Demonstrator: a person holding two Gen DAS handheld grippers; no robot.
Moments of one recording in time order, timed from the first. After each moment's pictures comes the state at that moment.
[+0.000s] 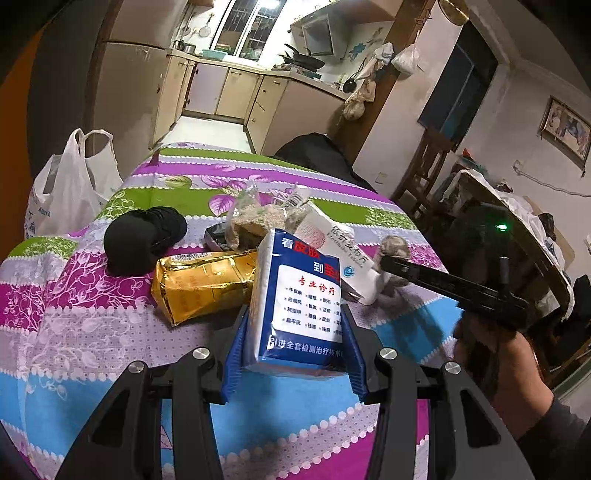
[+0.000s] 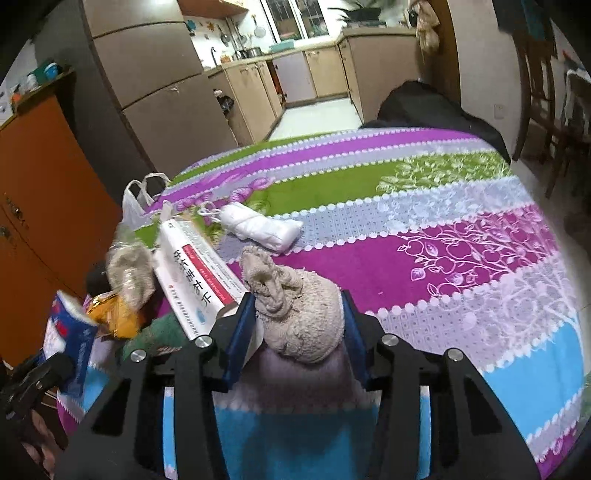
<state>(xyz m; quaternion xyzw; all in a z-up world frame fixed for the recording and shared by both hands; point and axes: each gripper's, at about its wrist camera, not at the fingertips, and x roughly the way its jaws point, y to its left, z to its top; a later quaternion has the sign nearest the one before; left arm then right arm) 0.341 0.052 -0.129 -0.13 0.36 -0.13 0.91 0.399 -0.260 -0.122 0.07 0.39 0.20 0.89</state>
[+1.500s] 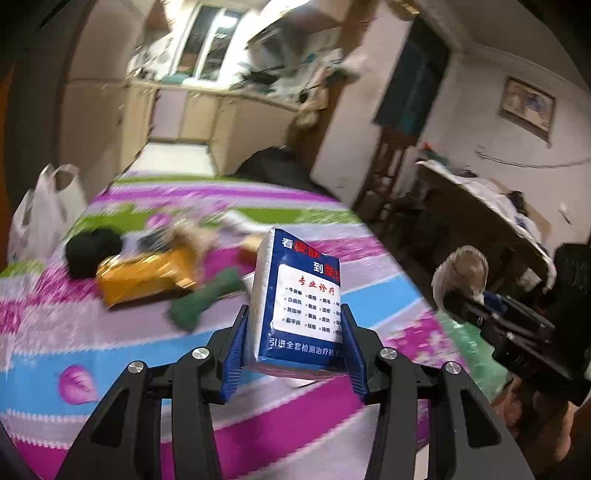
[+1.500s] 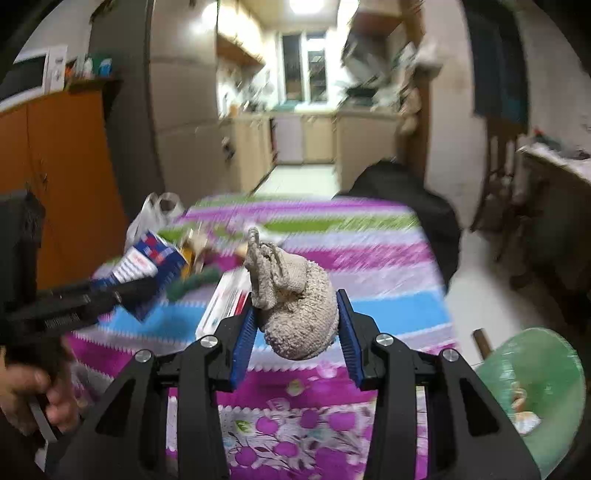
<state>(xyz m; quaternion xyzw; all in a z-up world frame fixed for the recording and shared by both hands) 0.287 -0.021 -0.094 -0.10 0.31 -0.20 0.93 0.211 -0.314 -0.048 0.00 0.25 0.14 0.96</state>
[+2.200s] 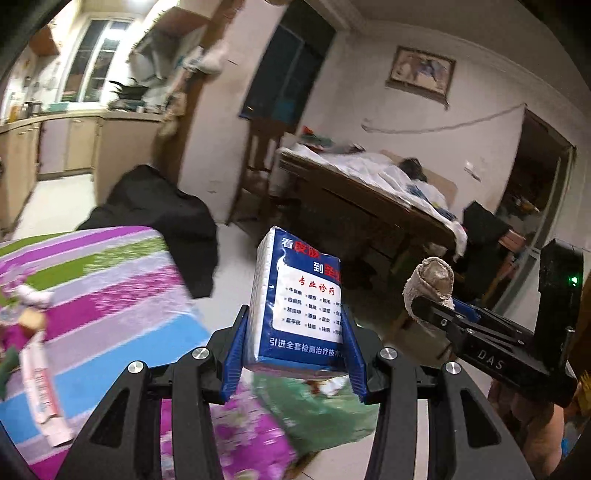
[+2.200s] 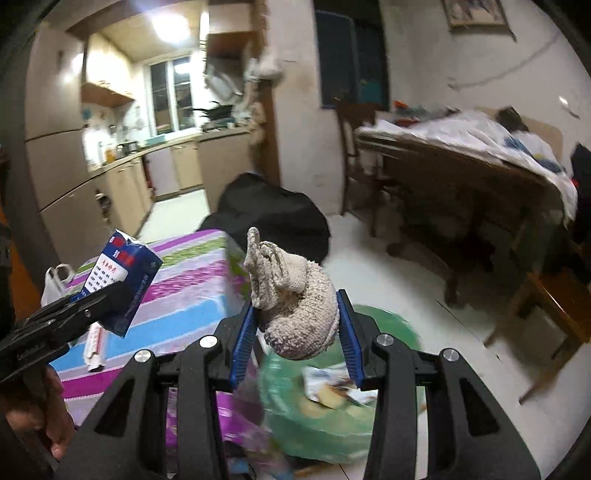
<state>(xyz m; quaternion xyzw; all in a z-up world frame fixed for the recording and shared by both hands) 0.261 -0.294 -0.015 -0.05 0.28 -0.39 0.87 0.149 -0.549 0.001 0.08 0.27 -0.09 0.96</state>
